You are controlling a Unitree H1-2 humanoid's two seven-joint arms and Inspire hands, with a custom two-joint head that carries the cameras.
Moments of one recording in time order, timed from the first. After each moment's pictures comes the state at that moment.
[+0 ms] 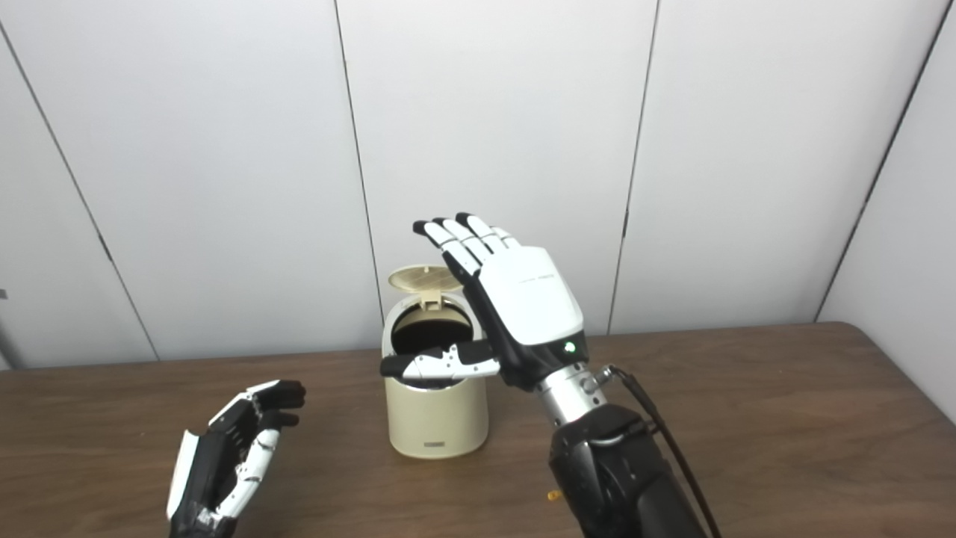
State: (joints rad) left arm -0.19 0.11 -0.04 0.16 0.11 -0.44 0.11; right arm -0.53 -0.15 0.25 -0.30 -1.06 0.09 0.15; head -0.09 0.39
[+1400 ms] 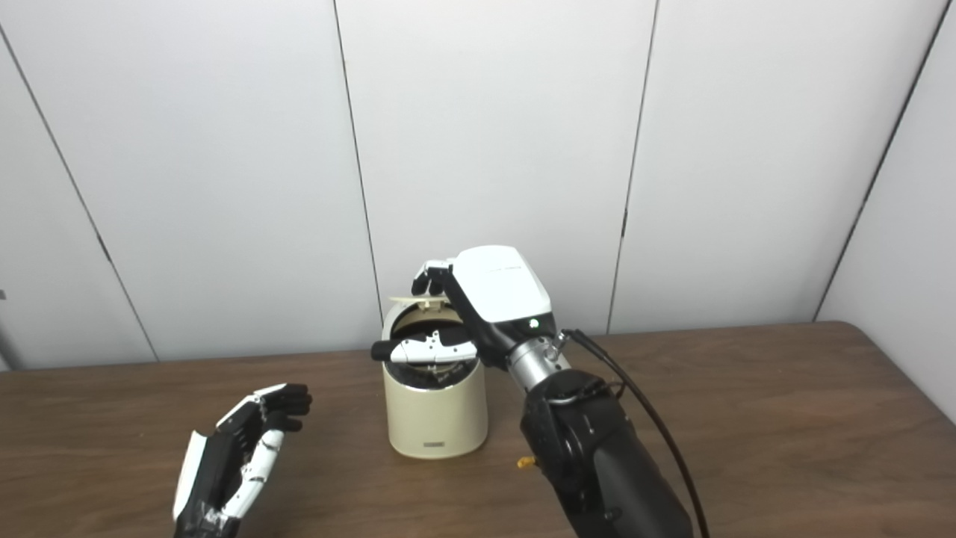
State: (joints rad) left arm -0.18 0.10 -0.03 0.16 0.15 -0.40 0.11; right arm -0.62 -0.16 0.30 -0.14 -1.10 0.19 0.22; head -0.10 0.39
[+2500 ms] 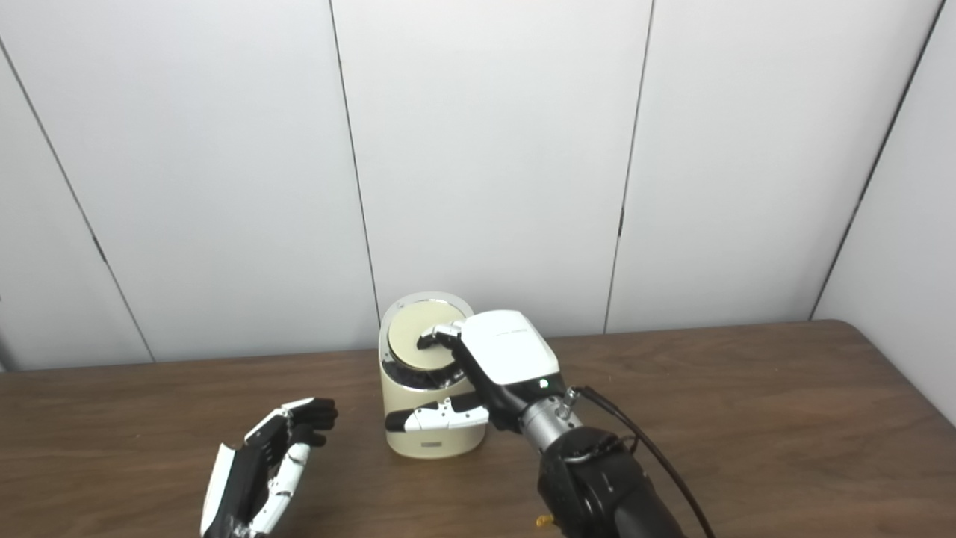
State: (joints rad) left arm -0.14 0.04 -0.04 0.11 0.24 -0.37 0.11; right arm -0.48 -0.19 0.34 -0.20 -1.08 0.20 0.30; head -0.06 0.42
